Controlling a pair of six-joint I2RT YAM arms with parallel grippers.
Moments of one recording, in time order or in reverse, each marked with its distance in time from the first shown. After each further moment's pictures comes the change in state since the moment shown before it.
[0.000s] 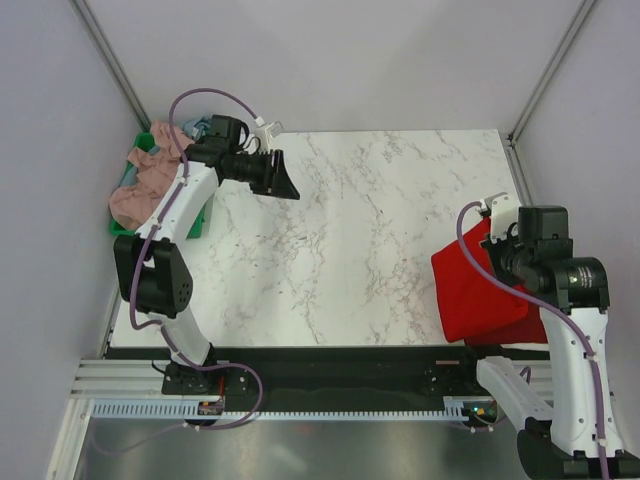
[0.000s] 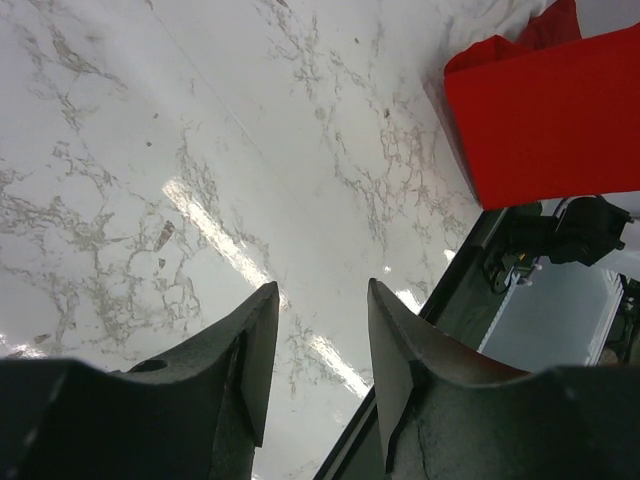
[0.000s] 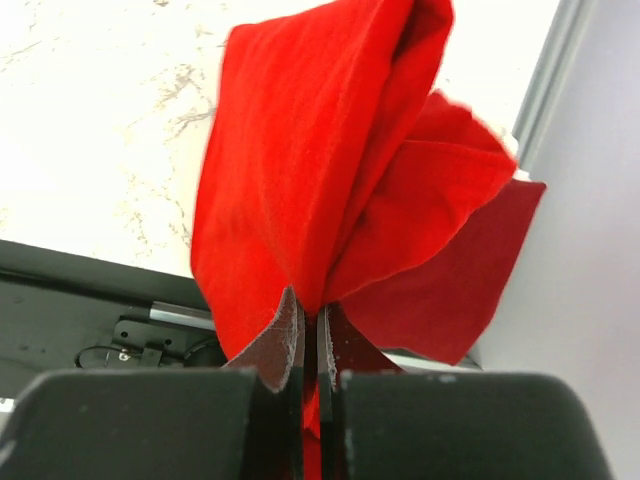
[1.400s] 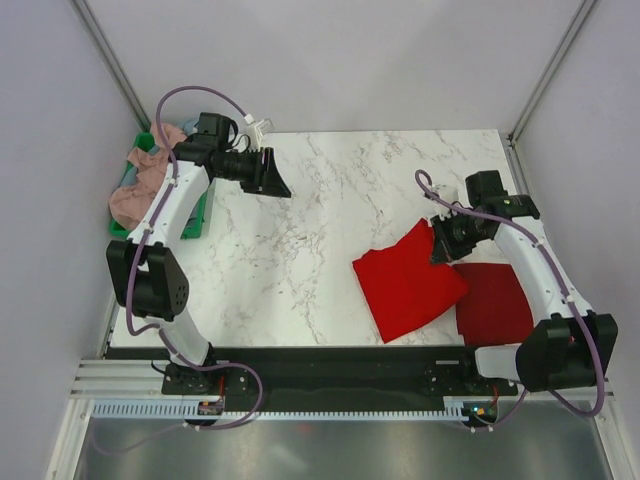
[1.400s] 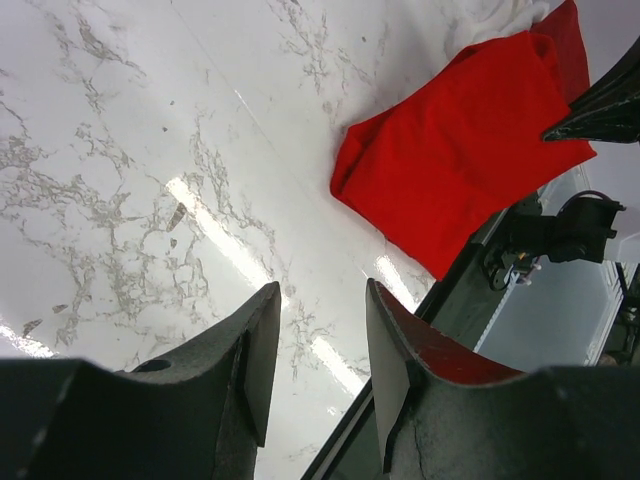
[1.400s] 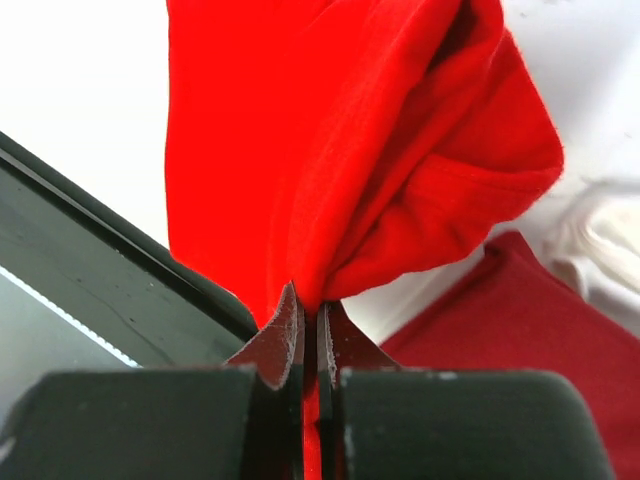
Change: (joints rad) left arm 0.037 -0.021 0.017 -0.064 0.003 0.026; right arm 0.062 0.464 -0.122 0.258 -0.444 0.011
